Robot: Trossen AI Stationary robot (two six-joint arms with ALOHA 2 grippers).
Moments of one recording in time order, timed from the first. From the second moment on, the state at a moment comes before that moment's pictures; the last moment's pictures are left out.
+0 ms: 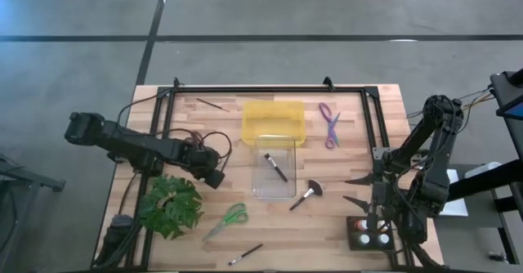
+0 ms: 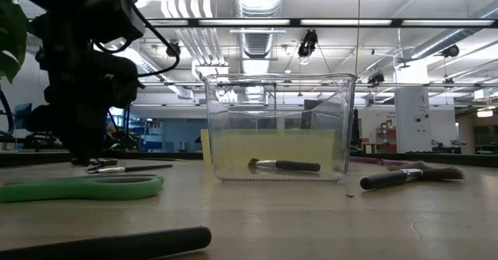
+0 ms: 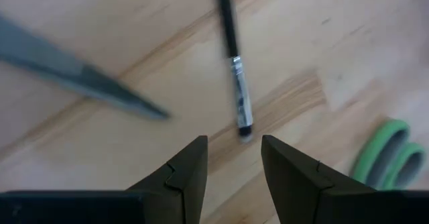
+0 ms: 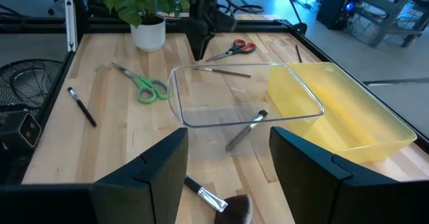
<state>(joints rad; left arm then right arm) -0.10 1.28 0.53 -0.47 0.11 -1.14 1.18 1.16 0.95 -1.03 1.18 1.18</state>
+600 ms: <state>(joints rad) -0.10 1.28 0.53 -0.42 0.11 -1.19 1.18 1.16 0.94 -1.03 1.18 1.17</state>
